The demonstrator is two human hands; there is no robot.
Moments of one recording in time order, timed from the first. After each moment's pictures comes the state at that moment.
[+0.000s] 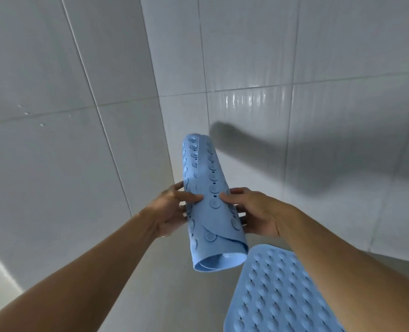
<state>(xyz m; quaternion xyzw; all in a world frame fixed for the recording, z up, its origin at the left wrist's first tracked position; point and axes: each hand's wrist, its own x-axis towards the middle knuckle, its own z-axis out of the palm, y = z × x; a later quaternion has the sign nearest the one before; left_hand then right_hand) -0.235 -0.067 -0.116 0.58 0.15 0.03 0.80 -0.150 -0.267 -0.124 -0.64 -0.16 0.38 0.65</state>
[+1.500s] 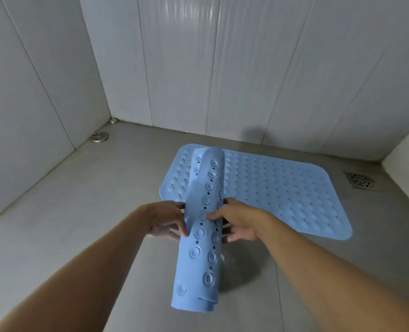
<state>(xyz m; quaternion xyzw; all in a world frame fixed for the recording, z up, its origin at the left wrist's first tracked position) -0.406 -0.232 -0.309 0.66 0.16 -0.37 0.63 -0.383 -0.435 -0.281 -0.73 0.11 0.41 0.54</state>
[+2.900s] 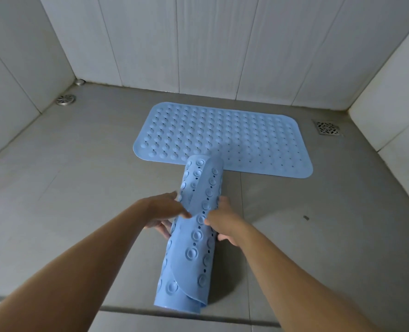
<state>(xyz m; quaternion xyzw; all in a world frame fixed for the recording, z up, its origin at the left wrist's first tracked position) -0.499 -0.325 -0.330 0.75 0.17 -0.40 0.49 -0.509 -0.500 -0.346 -0.78 0.16 0.33 0.51</state>
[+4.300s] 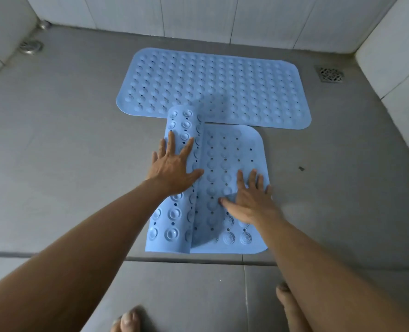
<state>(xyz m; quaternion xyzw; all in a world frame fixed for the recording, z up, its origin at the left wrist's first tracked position) -0.515 -0.366 -0.386 0.98 -0.03 -0.13 0.15 -0.551 -0.587 -0.421 -0.96 0.01 0.27 0.06</state>
